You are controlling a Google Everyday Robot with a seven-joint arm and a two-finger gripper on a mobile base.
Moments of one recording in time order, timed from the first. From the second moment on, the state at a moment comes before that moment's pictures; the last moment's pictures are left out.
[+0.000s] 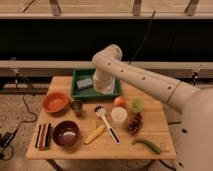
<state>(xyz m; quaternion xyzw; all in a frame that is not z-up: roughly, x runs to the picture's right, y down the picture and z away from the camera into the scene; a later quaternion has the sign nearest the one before) -0.025 0.009 0.796 -0.14 -0.23 -0.62 0.74</state>
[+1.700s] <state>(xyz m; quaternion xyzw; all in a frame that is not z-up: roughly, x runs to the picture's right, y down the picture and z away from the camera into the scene) -0.192 0.060 0.712 -0.07 -0.27 -0.77 0.58</state>
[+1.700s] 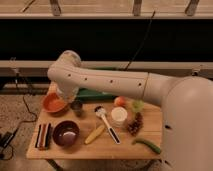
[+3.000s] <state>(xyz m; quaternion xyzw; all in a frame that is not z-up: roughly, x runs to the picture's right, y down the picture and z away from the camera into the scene) -0.261 0.065 0.719 -0.06 -0.31 -0.80 0.51</state>
